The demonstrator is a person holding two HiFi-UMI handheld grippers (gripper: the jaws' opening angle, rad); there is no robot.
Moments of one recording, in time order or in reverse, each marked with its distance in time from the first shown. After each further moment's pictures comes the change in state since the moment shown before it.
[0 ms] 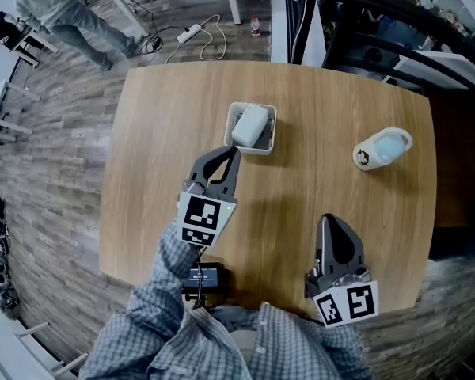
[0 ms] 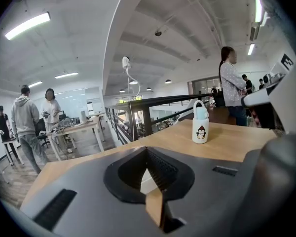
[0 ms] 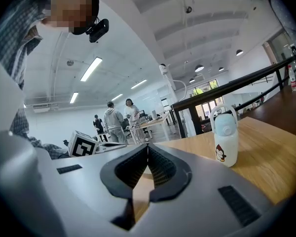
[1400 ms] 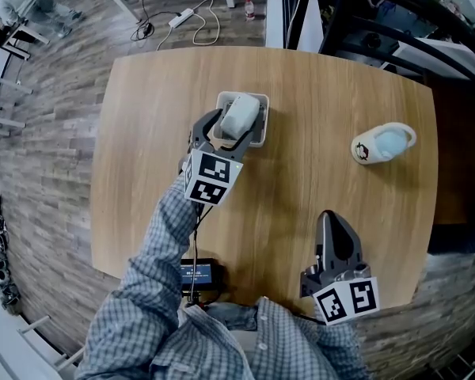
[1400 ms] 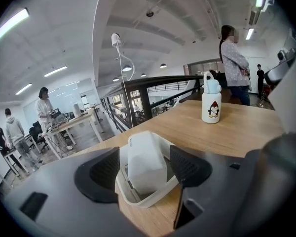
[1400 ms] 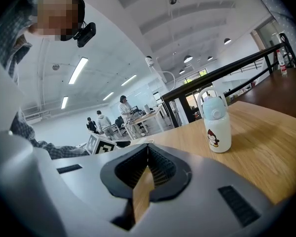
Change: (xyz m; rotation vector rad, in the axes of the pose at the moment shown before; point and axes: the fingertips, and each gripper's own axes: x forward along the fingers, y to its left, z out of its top) left arm 0.086 0.015 -0.046 0.093 0.191 -0.005; right arm 0.006 -0.032 -0.022 0.140 0.065 -0.058
